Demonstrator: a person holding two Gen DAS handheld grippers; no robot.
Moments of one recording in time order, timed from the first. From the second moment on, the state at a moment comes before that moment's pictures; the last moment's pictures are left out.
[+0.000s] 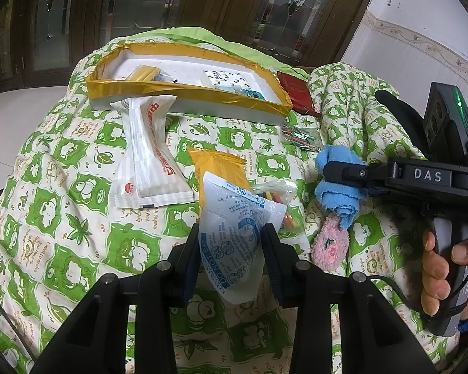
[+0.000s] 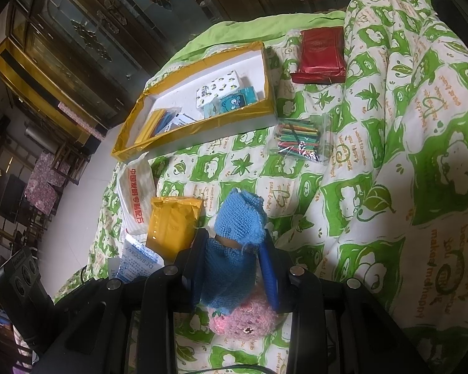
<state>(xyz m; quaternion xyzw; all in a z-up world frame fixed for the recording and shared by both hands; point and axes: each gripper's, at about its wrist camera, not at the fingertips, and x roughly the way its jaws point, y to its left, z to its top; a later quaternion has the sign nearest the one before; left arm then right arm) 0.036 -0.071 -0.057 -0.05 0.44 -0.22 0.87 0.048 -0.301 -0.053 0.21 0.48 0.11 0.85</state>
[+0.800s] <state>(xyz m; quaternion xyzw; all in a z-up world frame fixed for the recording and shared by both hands) 0.102 -0.020 -0.008 -0.07 0.41 -0.17 0.89 0.142 -0.298 0.018 0.21 0.46 0.15 0.85</state>
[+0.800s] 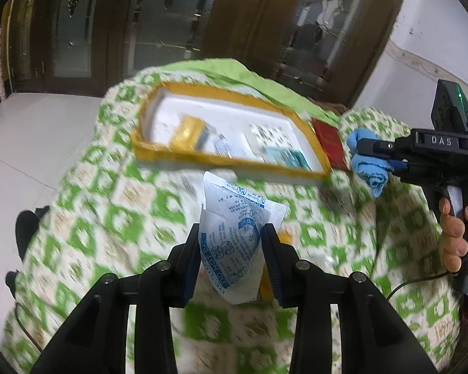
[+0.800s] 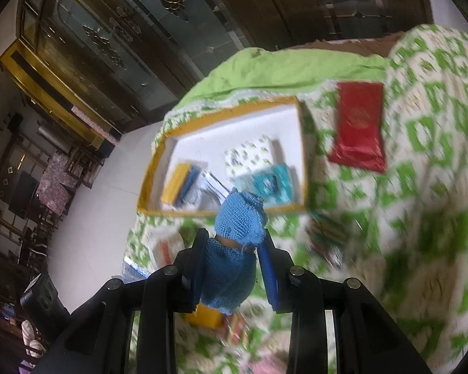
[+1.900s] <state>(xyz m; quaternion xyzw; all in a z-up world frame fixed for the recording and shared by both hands) 0.290 -0.005 -0.031 -0.06 0.45 -0.12 0.88 0.258 -0.201 -0.060 0.06 0.50 0.14 0.85</state>
